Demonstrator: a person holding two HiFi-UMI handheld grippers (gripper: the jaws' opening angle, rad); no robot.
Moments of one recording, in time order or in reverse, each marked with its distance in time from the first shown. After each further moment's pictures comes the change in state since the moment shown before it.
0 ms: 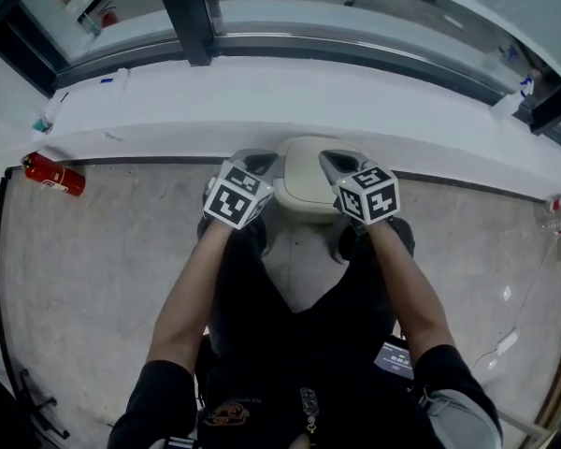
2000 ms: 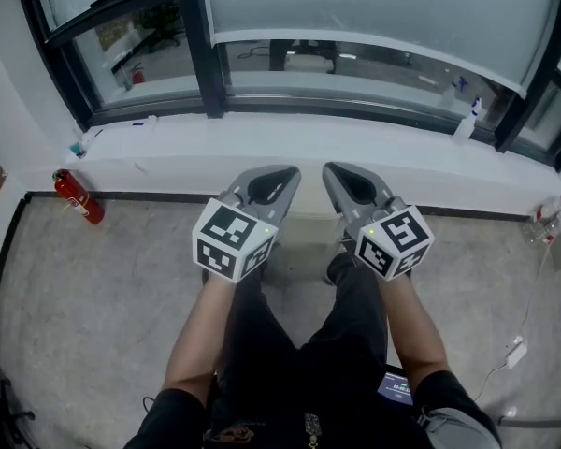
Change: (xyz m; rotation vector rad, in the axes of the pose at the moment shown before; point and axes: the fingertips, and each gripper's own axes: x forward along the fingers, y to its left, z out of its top) left arm -0.251 -0.194 0.157 0.079 -0.551 0.048; right arm -0.294 0.174 0.123 -0.187 -0.617 0.002
